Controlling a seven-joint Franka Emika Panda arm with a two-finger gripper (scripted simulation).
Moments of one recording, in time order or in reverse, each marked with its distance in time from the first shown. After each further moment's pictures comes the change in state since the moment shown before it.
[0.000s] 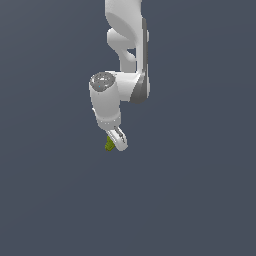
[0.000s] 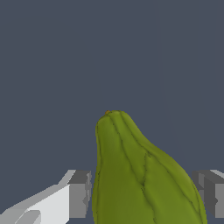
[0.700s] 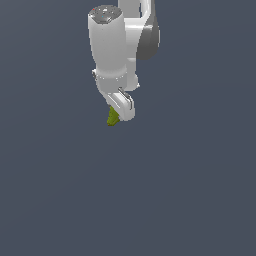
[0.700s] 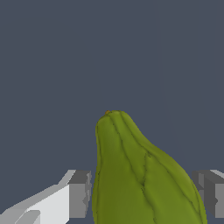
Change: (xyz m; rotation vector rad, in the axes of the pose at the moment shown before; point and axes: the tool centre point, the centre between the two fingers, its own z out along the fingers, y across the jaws) arm -0.037 0.015 -0.135 0.000 0.003 0.001
